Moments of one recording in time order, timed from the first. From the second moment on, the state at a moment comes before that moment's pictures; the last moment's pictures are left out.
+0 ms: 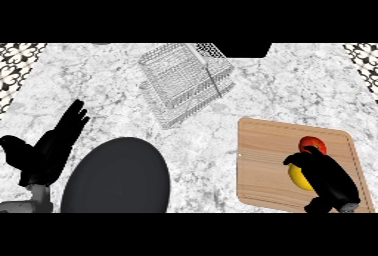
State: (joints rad) left arm -0.04 0.33 -0.04 -1.57 0.22 0.03 0.17; right arm 0.04 -0.48 0.28 -1.51 1.06 0.14 0.00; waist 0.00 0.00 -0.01
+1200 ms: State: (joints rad) left arm -0.02 0.32 0.01 -1.58 0.21 0.01 0.19; right arm 0.28 -0.05 0.29 -1.86 1.45 -0.06 0.80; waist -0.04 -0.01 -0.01
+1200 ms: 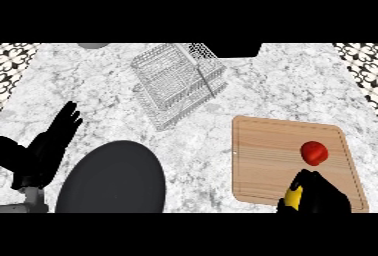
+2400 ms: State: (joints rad) left arm -0.10 0.27 -0.02 -1.53 0.16 -0.01 0.18; right arm -0.53 -0.01 0.61 -1.91 1.46 0.03 1.19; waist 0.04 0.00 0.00
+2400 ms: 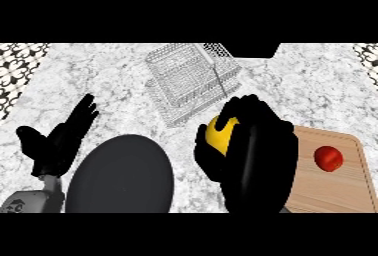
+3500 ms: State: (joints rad) left arm -0.13 0.27 -0.01 -1.53 0.17 -0.03 0.22; right arm -1.04 -0.01 0.36 -1.15 1.14 -0.16 1.18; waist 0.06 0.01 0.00
